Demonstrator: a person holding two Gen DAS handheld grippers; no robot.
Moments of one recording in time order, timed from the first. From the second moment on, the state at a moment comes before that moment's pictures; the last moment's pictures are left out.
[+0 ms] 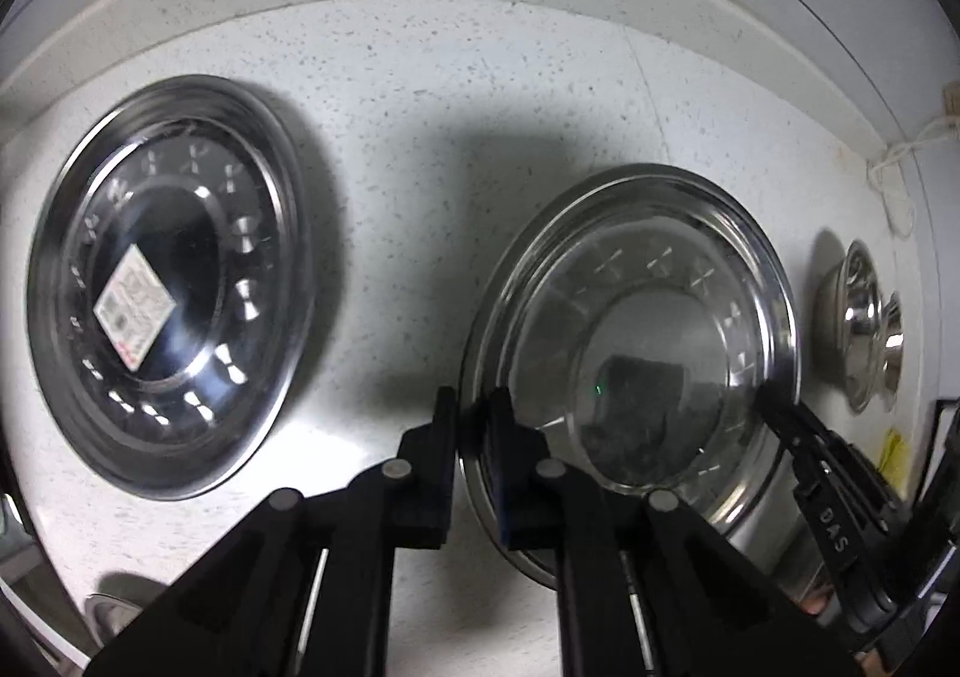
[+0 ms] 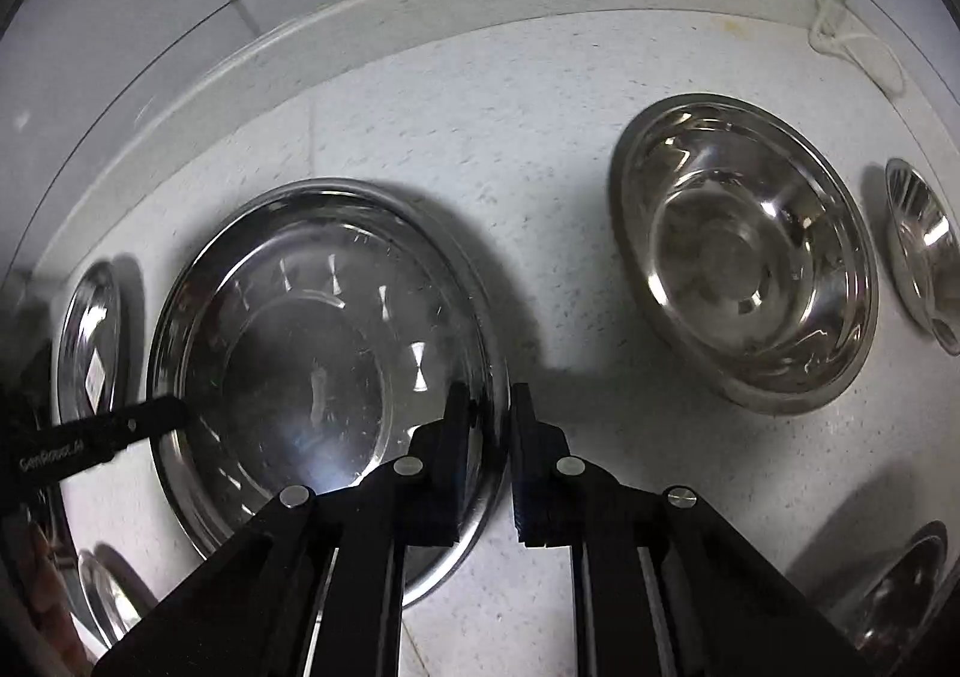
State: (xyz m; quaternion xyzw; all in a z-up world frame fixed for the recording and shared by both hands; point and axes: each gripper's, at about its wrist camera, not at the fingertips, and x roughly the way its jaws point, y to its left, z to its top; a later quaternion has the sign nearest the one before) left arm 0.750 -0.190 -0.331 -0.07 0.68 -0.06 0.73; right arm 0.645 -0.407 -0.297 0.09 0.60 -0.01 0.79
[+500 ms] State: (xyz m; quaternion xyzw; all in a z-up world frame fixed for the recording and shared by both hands) left arm 0.667 -0.121 -0.259 -0.01 0.61 -0.04 0.79; right arm 0.562 -0.324 -0.231 0.07 0.57 0.05 0.81
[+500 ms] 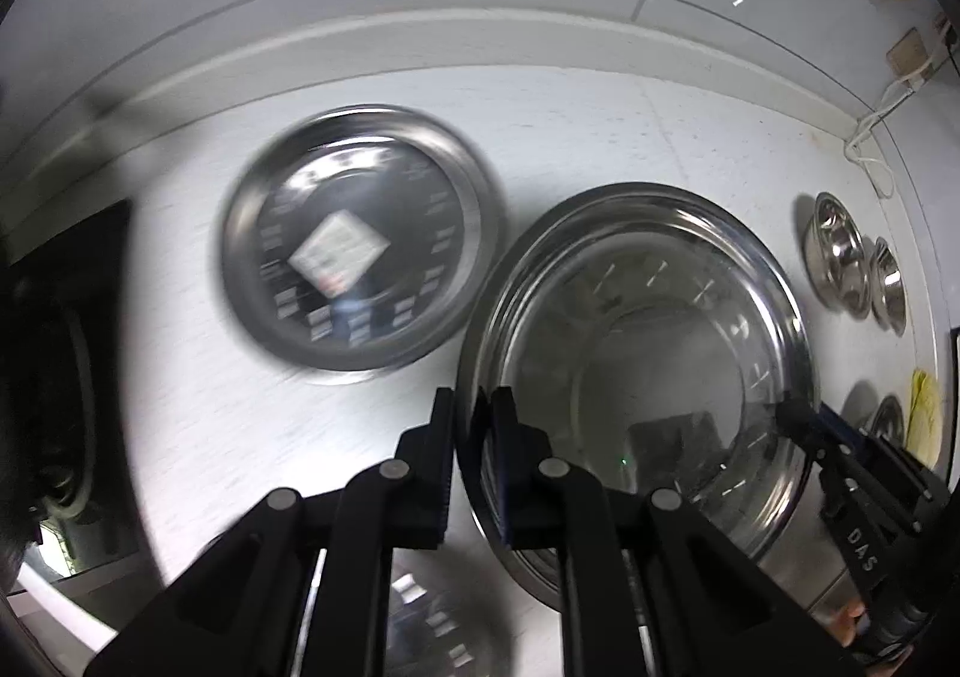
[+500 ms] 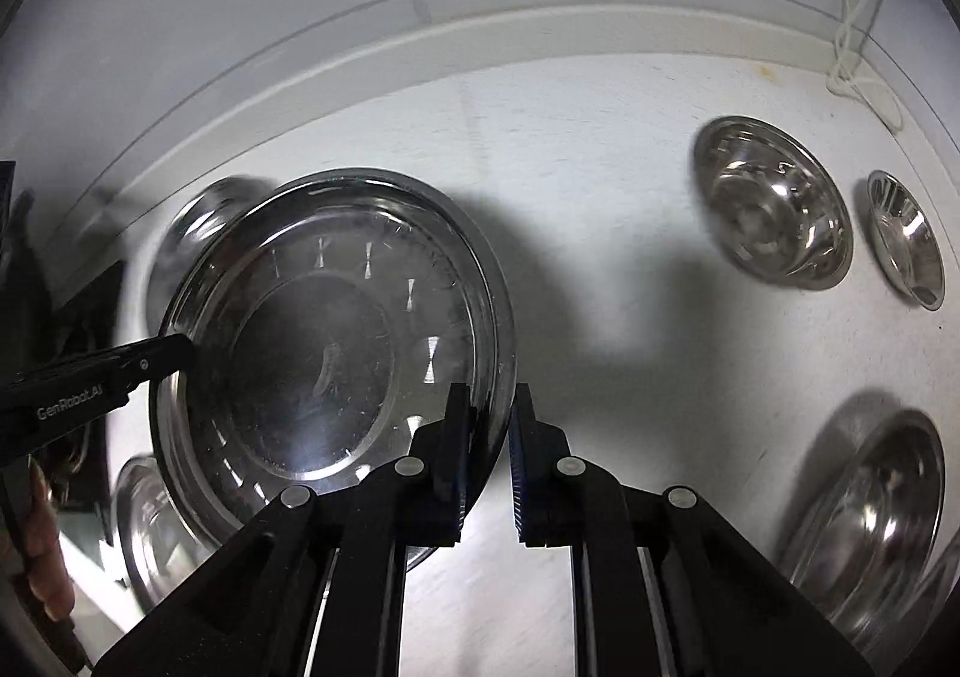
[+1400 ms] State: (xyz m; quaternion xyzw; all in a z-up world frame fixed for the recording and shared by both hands) left arm 0.497 0.033 -0.302 -0.01 0.65 0.06 0.75; right arm 0.467 -0.156 -0.278 -0.04 0.63 0.21 0.75
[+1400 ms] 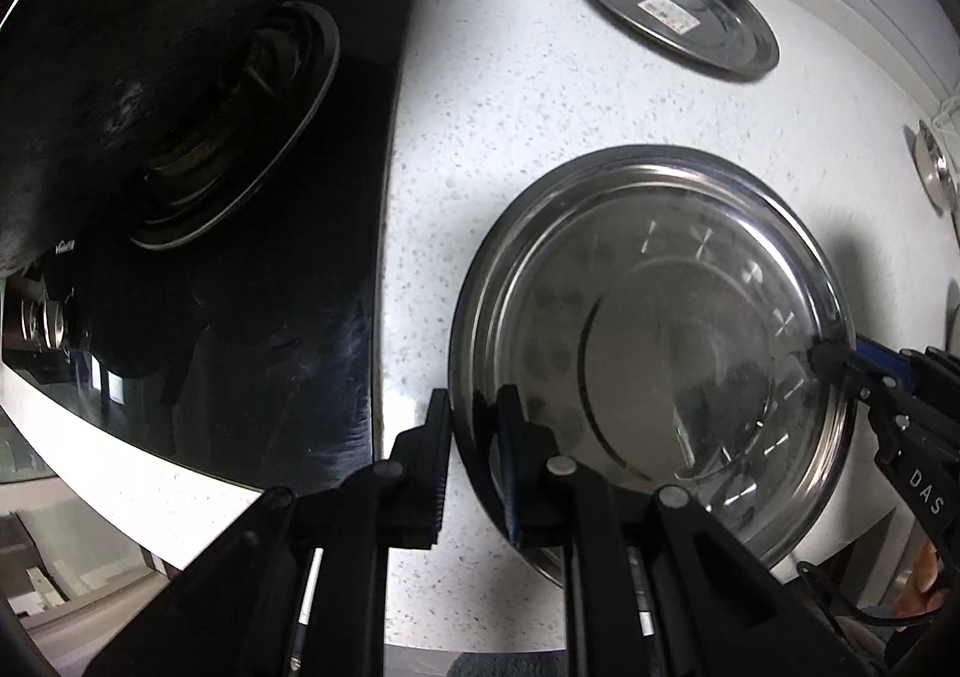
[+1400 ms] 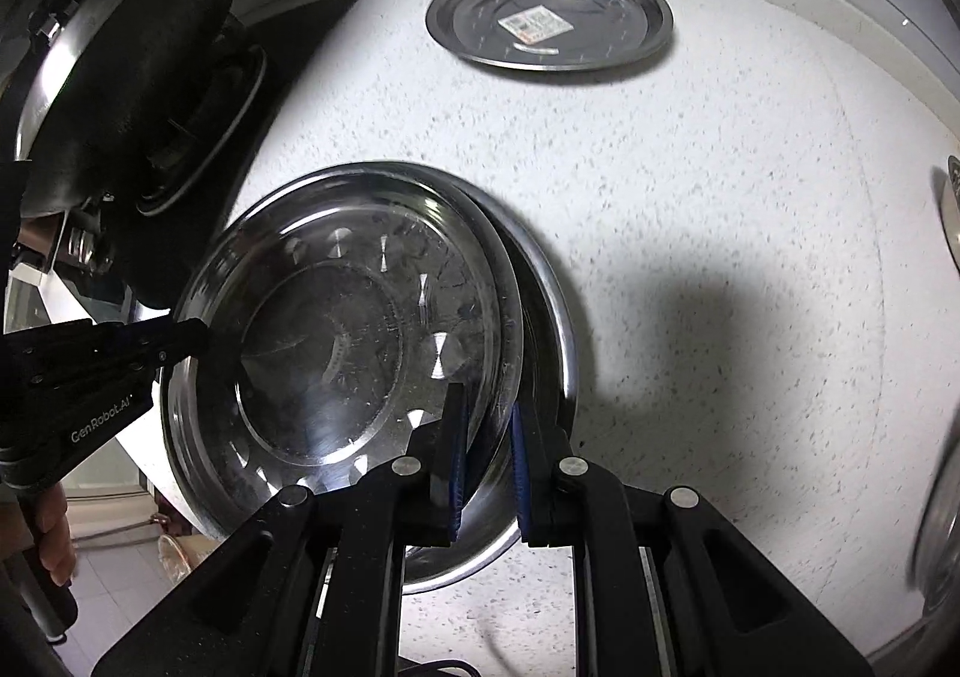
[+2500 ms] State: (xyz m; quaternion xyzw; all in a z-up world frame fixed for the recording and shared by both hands) left arm 0.705 -0.035 -0.240 0.04 0.56 0.06 0.82; right arm 0.659 -0.209 -0.241 0.00 0.56 0.12 0.82
